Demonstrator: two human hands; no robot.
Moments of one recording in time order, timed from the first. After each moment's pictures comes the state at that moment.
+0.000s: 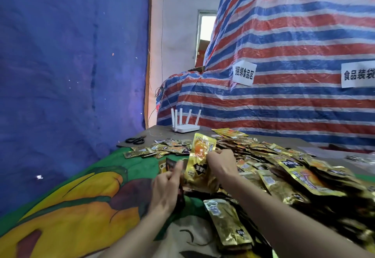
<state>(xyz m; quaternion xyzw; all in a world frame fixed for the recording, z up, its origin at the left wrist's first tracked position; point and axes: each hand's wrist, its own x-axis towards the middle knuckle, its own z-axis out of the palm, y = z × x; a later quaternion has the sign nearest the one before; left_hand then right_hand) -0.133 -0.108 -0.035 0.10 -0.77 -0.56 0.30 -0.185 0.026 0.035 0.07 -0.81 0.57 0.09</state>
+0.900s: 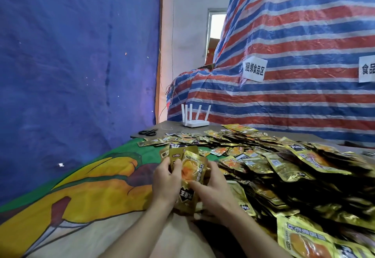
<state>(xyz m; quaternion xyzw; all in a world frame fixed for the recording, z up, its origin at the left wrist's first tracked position) -0.094 -0.105 -0.052 0.09 -0.72 -0.56 0.40 -0.112 0.020 -0.051 0.25 -0.79 0.56 0.05</state>
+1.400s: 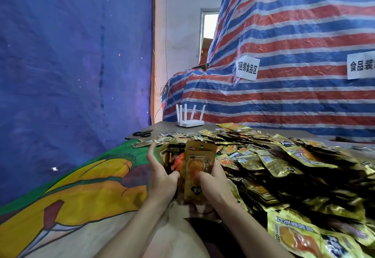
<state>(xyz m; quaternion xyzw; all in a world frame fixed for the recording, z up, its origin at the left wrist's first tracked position) -0.092 -0.105 -0.054 0.05 -0.69 -0.62 0.36 -0.112 0.026 -0.041 0.16 -0.75 0.65 0.04</state>
